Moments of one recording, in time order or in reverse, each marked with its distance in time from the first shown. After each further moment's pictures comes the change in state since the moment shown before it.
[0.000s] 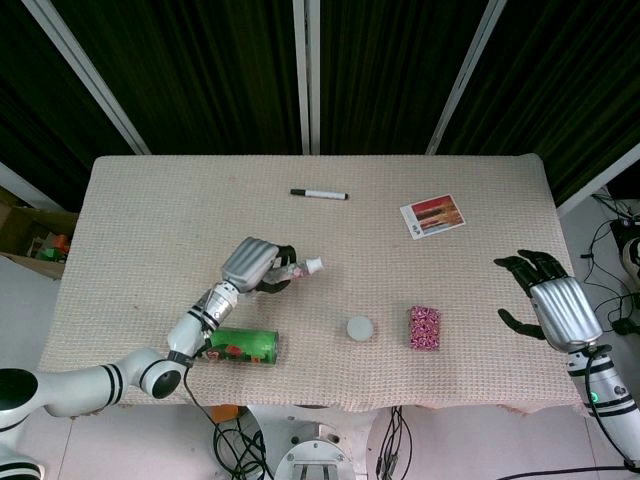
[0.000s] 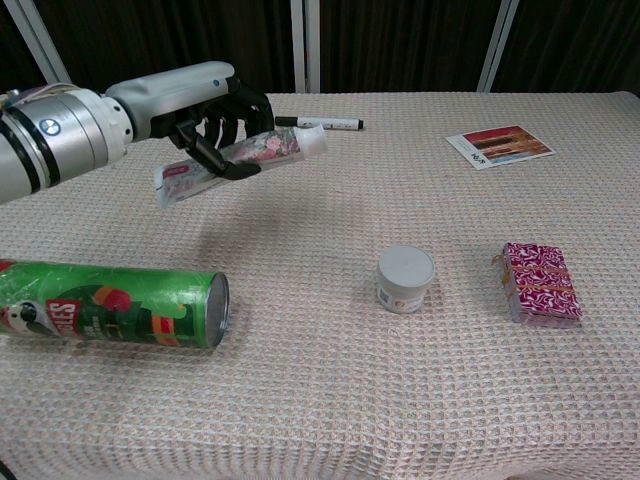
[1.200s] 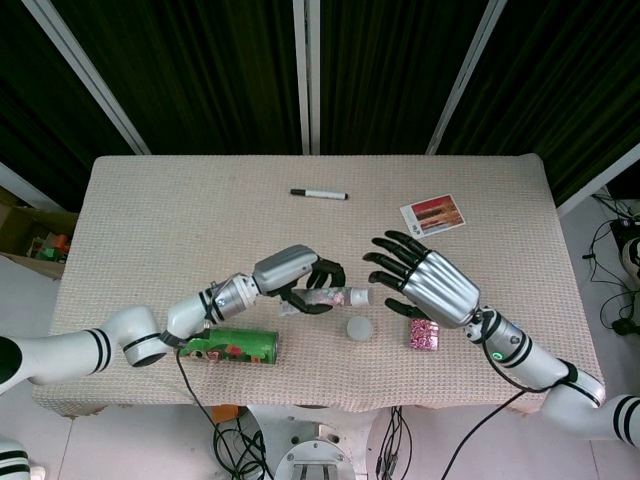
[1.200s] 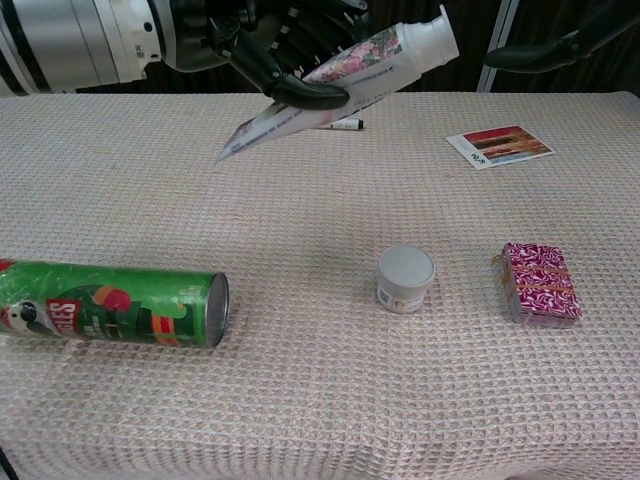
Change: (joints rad) left arm -0.218 0.180 0.093 -0.028 0.411 0.042 -0.891; right arm 0.363 -0.194 0.046 0.136 -0.280 -0.025 0.058
